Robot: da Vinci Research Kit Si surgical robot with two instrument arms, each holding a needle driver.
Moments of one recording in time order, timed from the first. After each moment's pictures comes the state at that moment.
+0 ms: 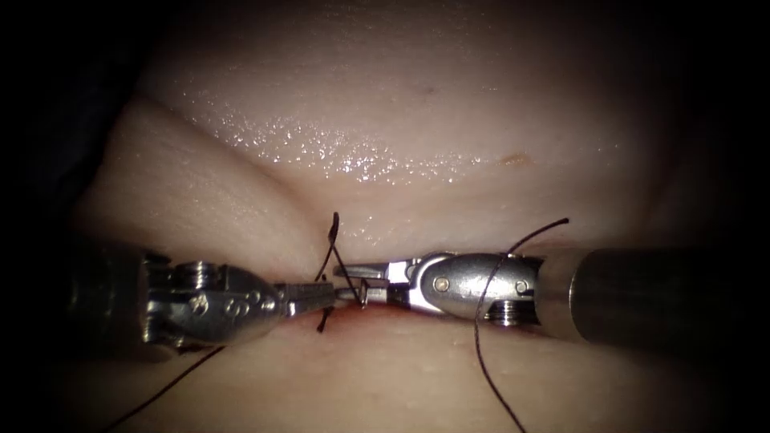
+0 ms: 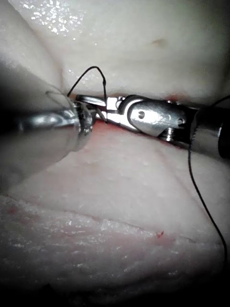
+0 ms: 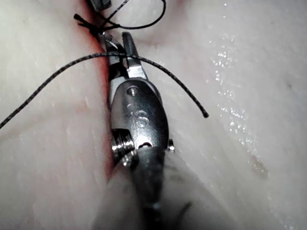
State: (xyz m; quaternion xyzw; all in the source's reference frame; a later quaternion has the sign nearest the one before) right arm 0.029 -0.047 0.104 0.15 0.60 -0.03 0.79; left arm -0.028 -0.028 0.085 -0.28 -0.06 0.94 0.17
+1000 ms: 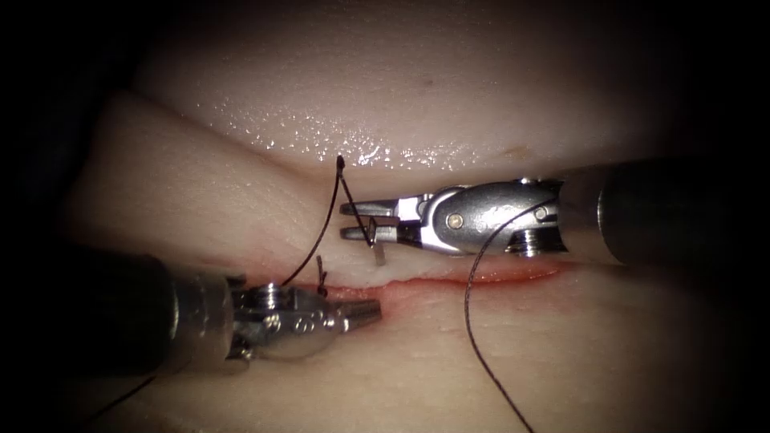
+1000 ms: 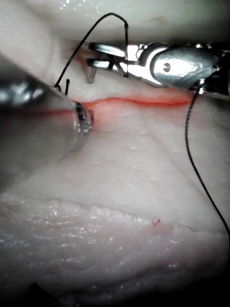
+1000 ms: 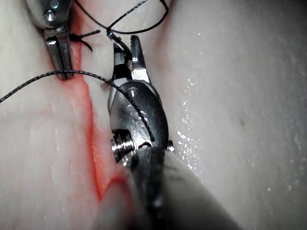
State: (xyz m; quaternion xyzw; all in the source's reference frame) right arm 0.031 -0.036 0.099 0.05 0.64 0.00 0.77; left arm -0.031 -0.031 0.092 -0.28 -0.08 0.95 0.15
